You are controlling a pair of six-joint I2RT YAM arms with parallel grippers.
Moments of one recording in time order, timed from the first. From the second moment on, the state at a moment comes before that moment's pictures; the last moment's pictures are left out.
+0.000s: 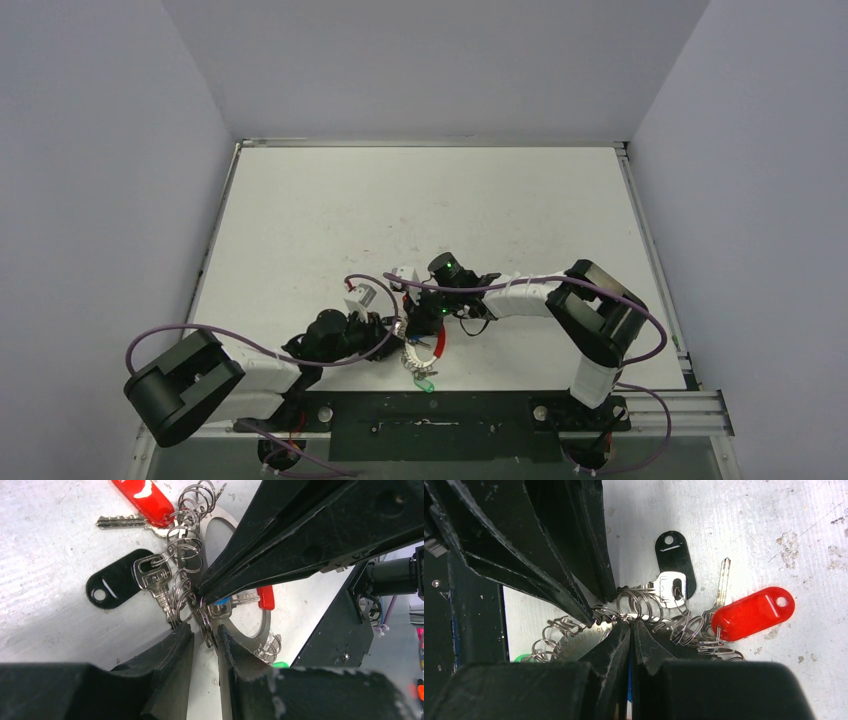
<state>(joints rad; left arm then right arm) -0.79 1.20 0.01 0.76 0.19 -0.68 0.87 1.76 0.82 0.11 -0.63 -0.17</state>
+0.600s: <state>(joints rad) -0.79 1.29 0.04 0.83 0.17 -0.71 0.87 1.76 0.82 0.10 -0.63 -0.18</state>
